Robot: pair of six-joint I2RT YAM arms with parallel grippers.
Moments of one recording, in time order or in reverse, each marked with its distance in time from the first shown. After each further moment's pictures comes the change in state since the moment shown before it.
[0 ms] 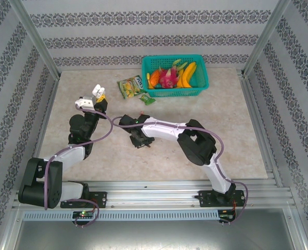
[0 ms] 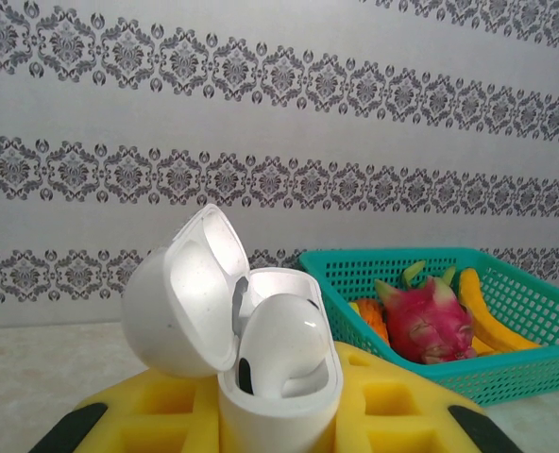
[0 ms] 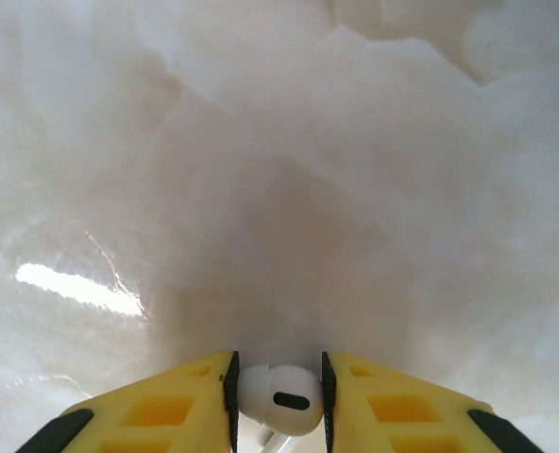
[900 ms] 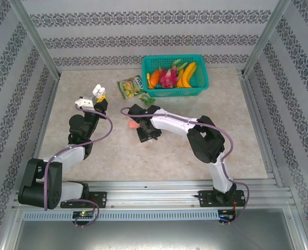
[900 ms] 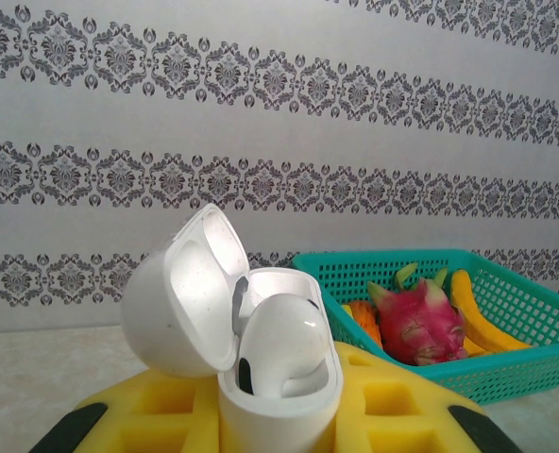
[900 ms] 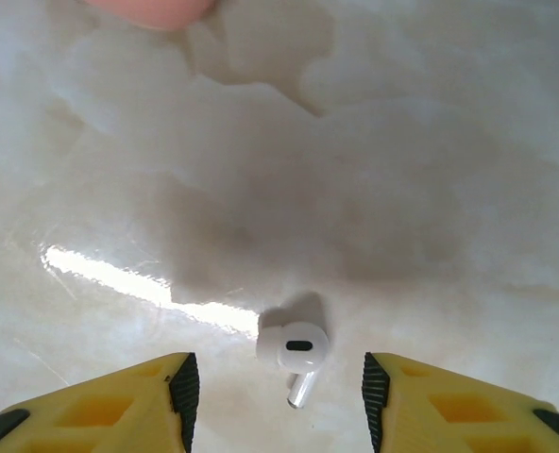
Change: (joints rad) left arm 0.000 -0.004 0.000 0.000 0.014 -0.003; right arm -0.099 -0.064 0.002 -0.070 -0.074 -0.018
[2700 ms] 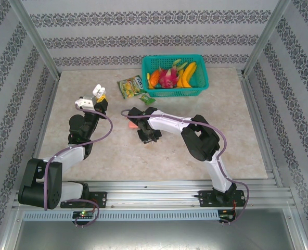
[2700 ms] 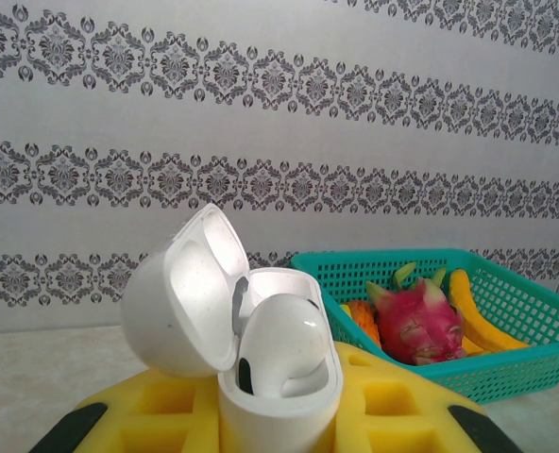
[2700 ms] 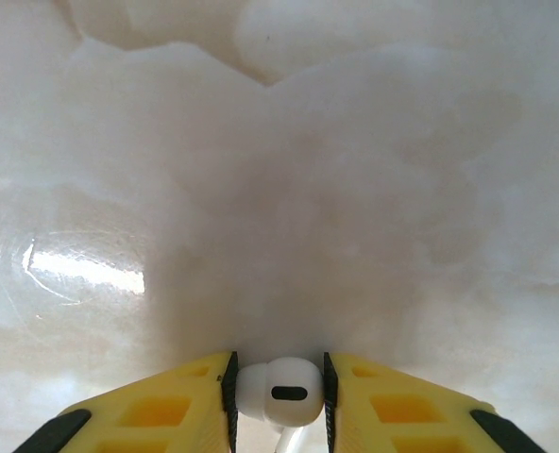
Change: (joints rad) left arm 0.000 0.000 0.000 0.000 0.003 0.000; right arm 0.000 0.071 0.018 -0.019 0.015 0.049
